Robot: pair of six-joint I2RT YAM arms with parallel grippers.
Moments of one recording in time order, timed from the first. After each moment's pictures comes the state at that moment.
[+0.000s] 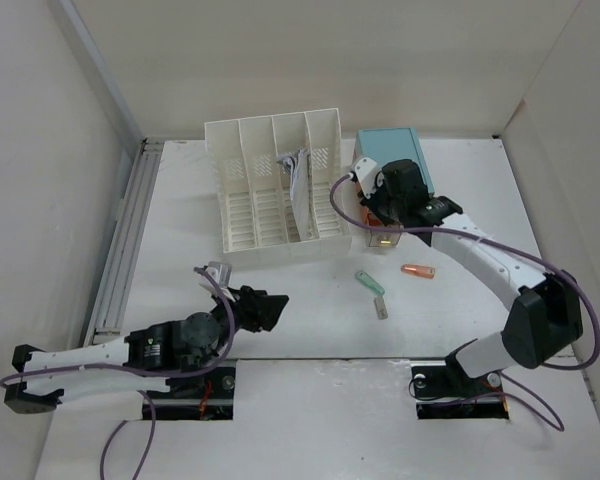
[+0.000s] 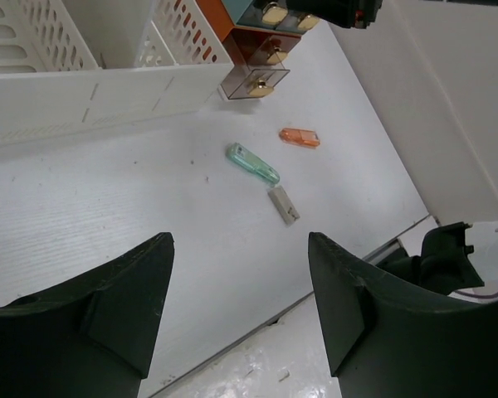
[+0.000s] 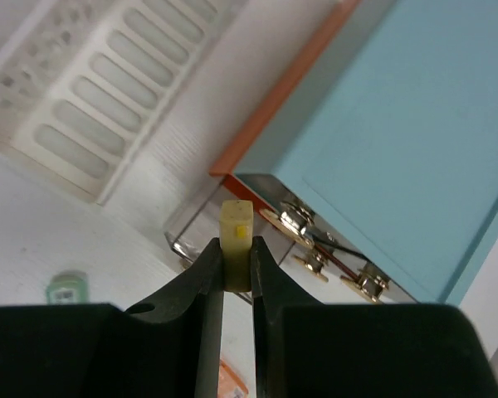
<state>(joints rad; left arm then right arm) -1.42 0.31 0.40 -0.29 -0.77 -0.78 0.51 1.44 1.18 -0.39 0.03 -0.44</state>
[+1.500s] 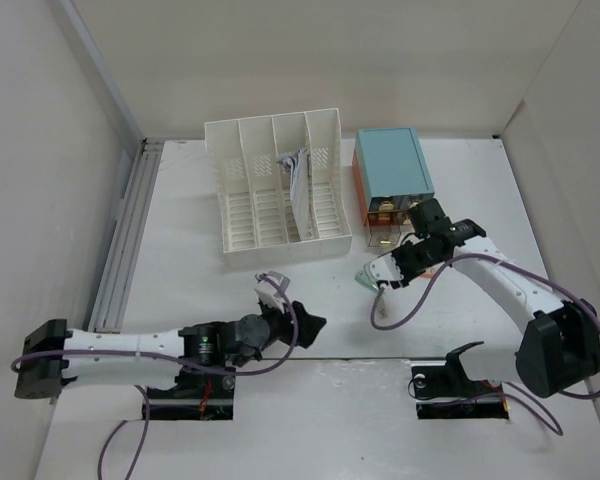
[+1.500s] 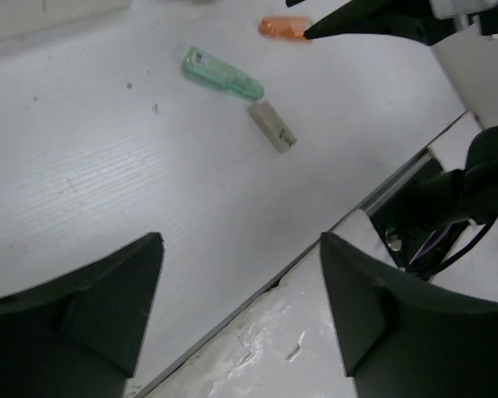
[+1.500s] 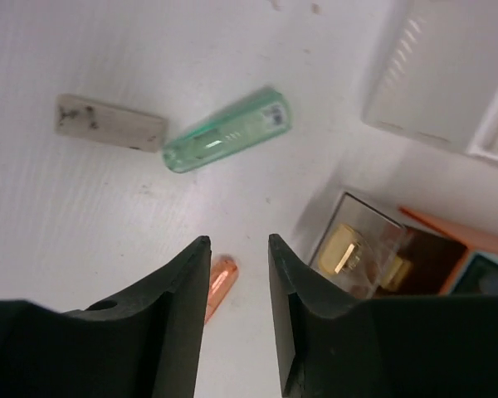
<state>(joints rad) -1.42 0.72 0.32 0.08 -0.57 -0.74 0.36 1.29 0.95 -0.89 -0.48 -1.64</state>
